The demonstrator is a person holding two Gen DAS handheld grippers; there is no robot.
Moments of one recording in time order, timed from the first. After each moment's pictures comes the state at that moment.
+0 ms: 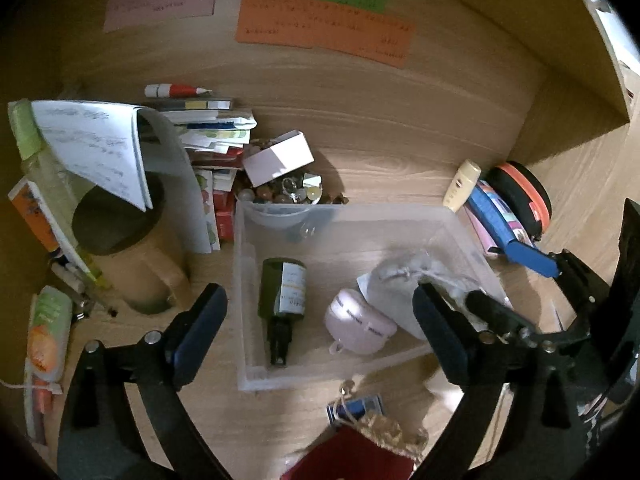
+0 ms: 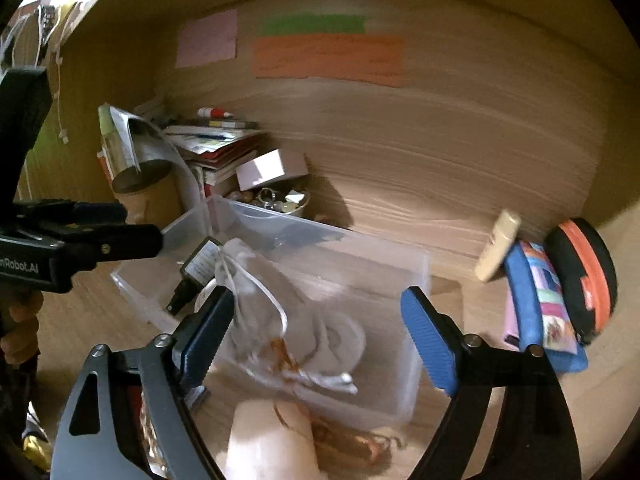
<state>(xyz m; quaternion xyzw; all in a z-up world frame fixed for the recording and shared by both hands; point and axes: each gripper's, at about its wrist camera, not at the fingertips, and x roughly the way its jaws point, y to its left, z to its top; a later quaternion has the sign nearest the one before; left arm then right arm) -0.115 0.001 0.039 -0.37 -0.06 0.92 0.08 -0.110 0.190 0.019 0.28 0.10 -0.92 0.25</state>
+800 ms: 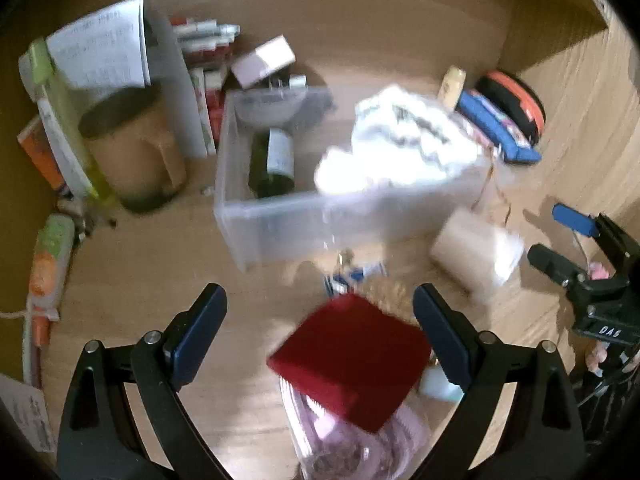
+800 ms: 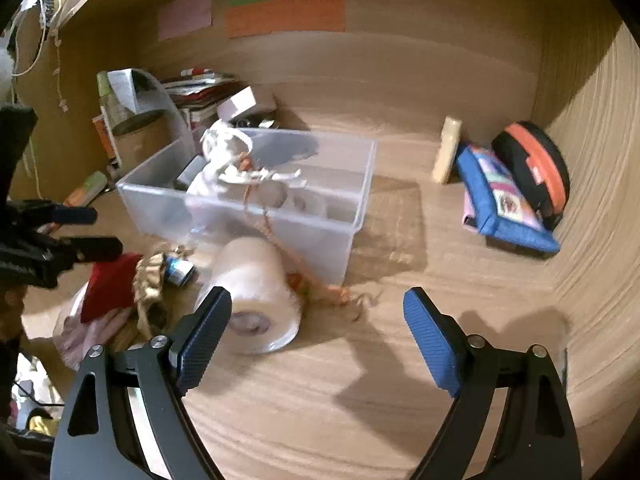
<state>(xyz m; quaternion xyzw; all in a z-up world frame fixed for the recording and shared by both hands) -0.049 0.019 -0.017 -0.45 0.00 0.89 0.09 -0.048 0.250 -0.023 0.34 0.09 -0.91 0.21</state>
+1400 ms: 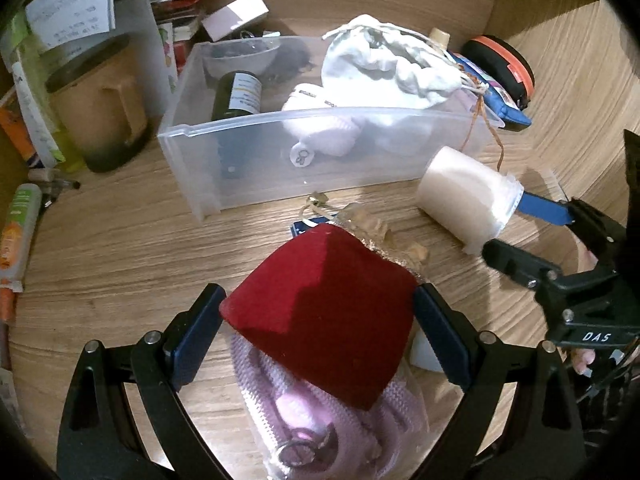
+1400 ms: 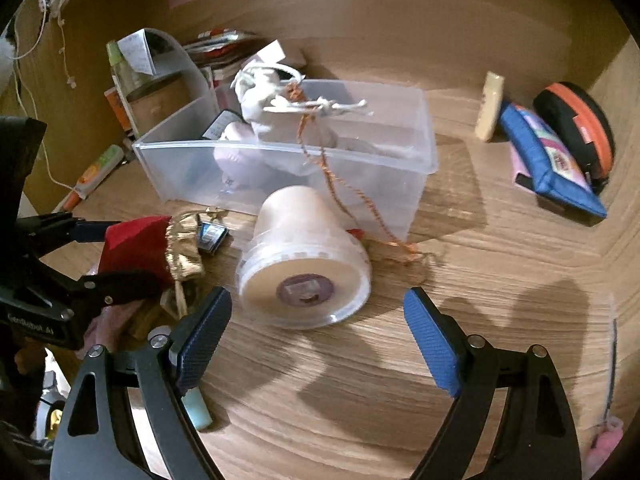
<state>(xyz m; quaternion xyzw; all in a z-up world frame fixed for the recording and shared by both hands) -0.038 0.033 -0.050 -0.47 -0.01 0.87 0.12 -0.050 0.222 -0.057 0.40 0.07 -0.88 0.25</state>
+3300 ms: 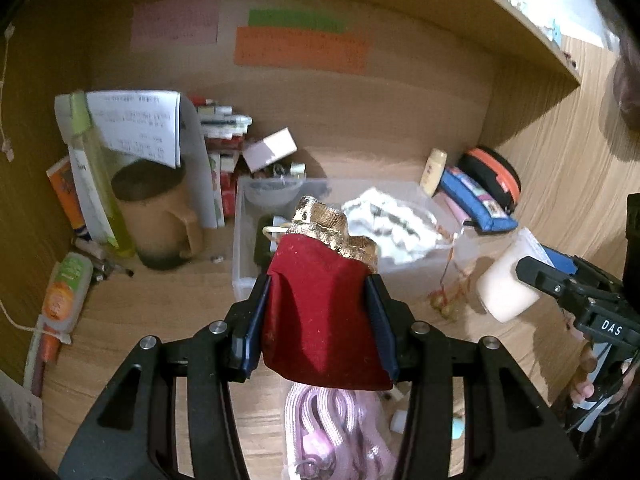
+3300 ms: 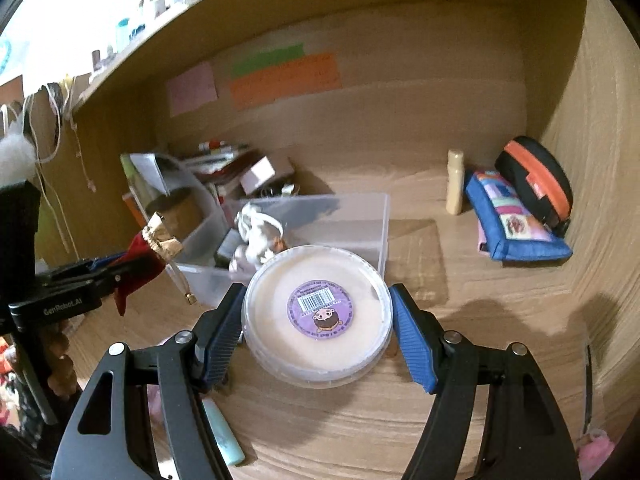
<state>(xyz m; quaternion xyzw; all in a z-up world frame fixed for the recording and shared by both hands) -0.026 0.013 0.037 -0.31 -0.04 0.95 0.09 -0.029 0.261 0.014 0.27 -0.02 -0.93 0.24</state>
